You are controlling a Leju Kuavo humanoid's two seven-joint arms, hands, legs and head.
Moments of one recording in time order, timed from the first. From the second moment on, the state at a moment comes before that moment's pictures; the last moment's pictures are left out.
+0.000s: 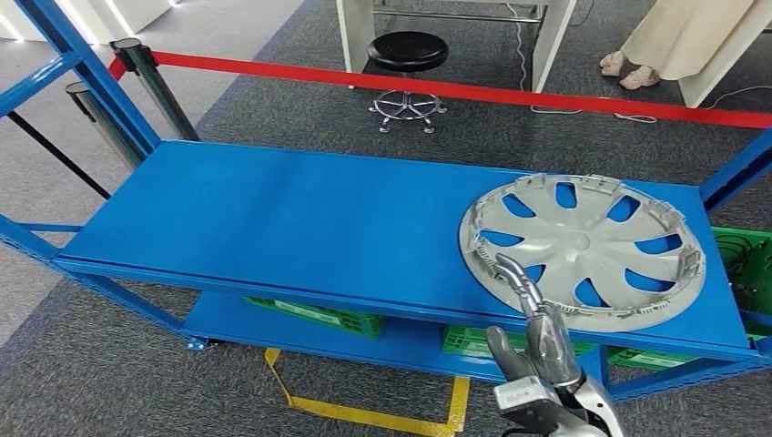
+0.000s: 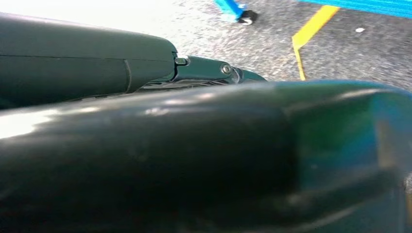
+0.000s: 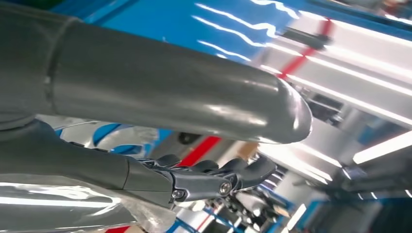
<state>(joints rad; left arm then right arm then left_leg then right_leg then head) -0.10 -0.12 -0.86 -0.17 -0.45 0.24 -0.05 0.12 -0.11 0.31 -1.71 0.46 -0.33 -0.41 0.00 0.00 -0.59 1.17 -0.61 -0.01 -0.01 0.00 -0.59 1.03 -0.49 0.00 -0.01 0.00</state>
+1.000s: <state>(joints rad) -0.14 -0.13 -0.93 -0.17 -0.58 0.18 -0.02 -0.45 -0.12 0.23 -0.97 0.78 -0.22 -0.07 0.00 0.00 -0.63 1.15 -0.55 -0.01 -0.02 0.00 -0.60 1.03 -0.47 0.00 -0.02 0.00</state>
